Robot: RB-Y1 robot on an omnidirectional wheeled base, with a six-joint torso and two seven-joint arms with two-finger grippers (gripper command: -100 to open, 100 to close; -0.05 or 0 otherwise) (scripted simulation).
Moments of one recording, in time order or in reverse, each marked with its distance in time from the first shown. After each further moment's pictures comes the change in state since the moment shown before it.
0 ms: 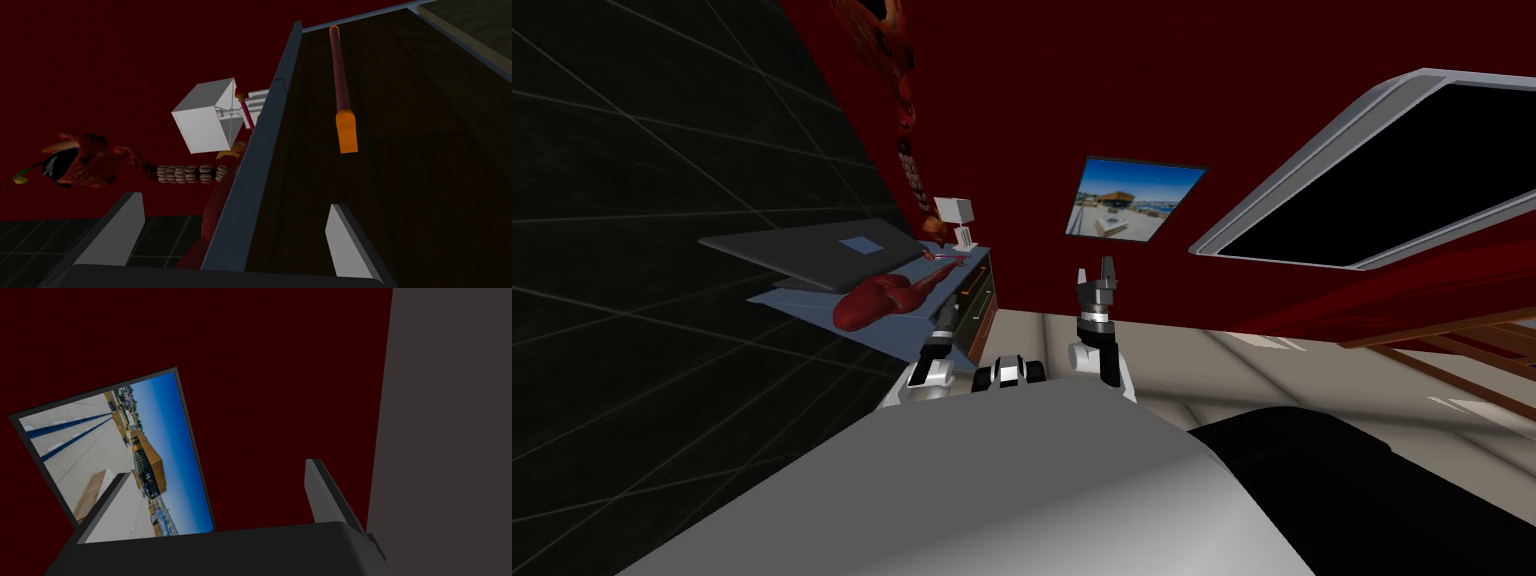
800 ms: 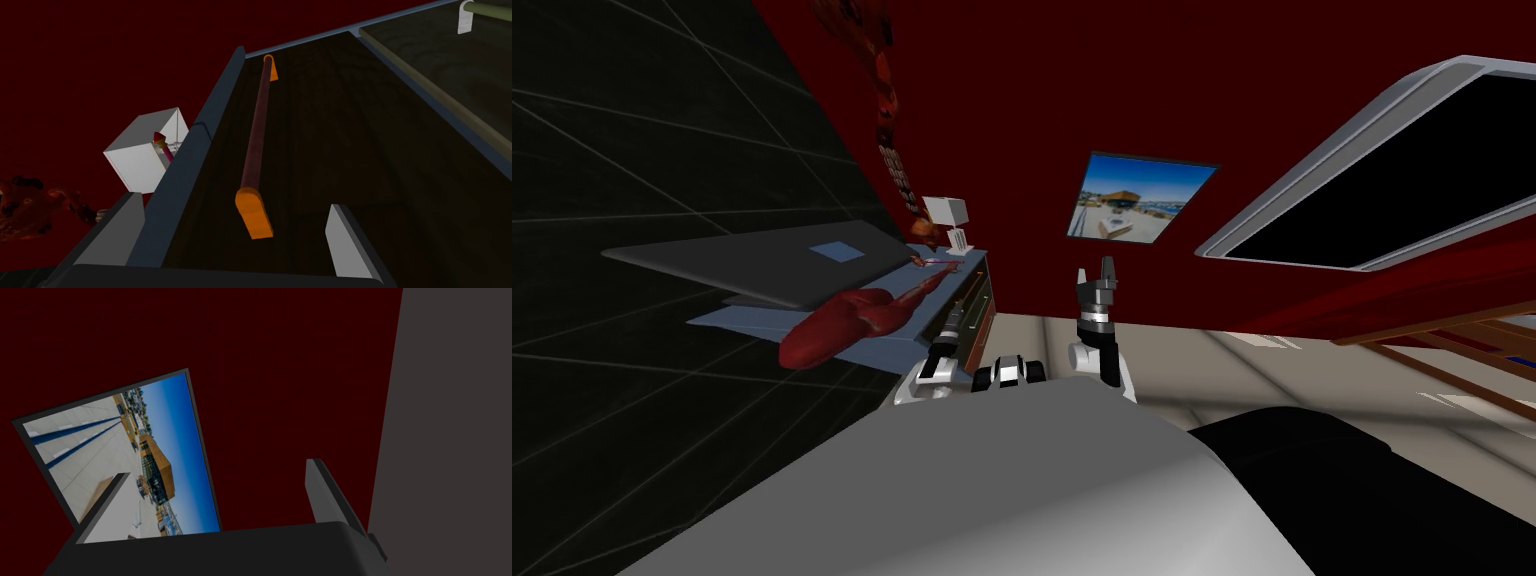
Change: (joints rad) left arm -0.063 -0.010 0.000 0.150 -0.024 0.038 -0.017; right arm 0.000 0.000 0.000 0.000 0.000 0.000 0.000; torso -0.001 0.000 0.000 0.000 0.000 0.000
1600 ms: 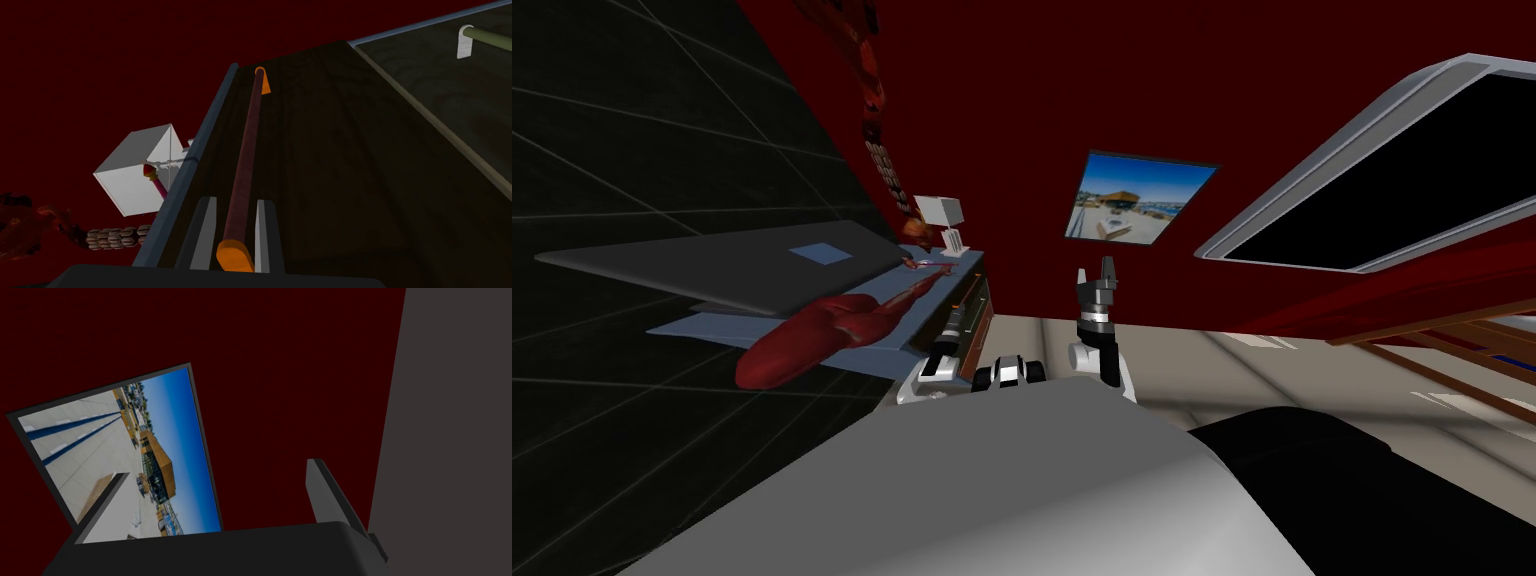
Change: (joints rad) left arm -0.012 -0.008 -0.002 0.008 -0.008 0.026 -0.008; right arm 0.000 0.000 0.000 0.000 0.000 0.000 0.000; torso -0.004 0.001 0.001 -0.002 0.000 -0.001
